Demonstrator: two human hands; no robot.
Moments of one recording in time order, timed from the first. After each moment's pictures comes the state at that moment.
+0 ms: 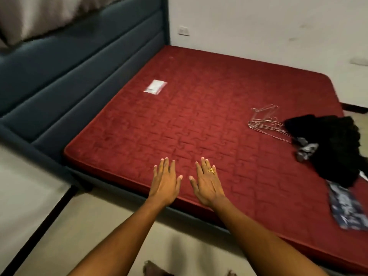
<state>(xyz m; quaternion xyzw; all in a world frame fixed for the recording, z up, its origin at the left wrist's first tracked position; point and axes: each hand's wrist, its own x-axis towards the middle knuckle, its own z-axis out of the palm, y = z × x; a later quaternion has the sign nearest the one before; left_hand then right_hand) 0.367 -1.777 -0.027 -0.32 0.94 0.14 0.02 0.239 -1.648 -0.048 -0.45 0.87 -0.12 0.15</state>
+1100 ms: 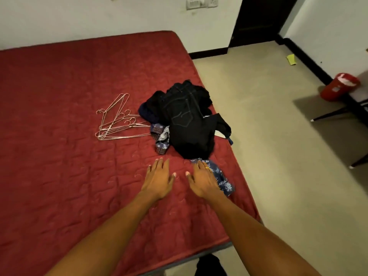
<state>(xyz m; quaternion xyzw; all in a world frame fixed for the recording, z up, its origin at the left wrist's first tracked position) -0.227 -1.351 -0.107 -0.02 0.97 0.16 0.16 -0.261 -1.163 -0.138 -0.11 0.96 -0.18 0.19</state>
